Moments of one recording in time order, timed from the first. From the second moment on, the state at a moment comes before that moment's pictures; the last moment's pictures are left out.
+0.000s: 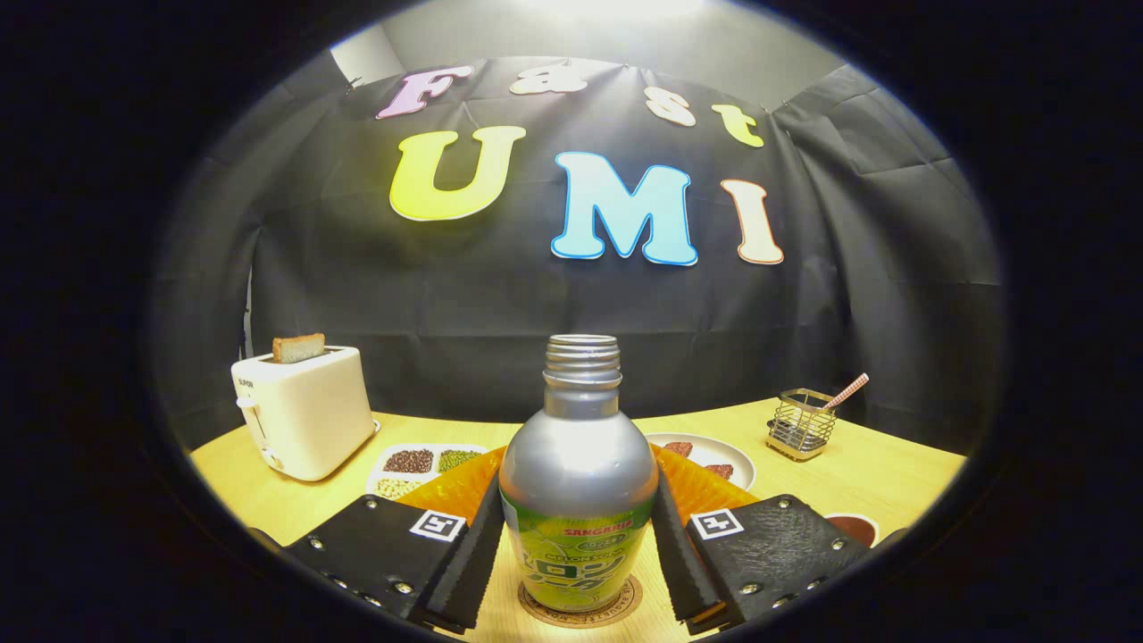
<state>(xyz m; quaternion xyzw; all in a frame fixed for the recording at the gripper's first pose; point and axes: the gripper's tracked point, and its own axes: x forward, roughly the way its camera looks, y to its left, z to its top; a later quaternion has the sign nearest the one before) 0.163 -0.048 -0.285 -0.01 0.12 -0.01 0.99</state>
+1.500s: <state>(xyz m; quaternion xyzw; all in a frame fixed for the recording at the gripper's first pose) 0.143 -0.026 -0.156 -0.01 0.04 0.05 1.00</state>
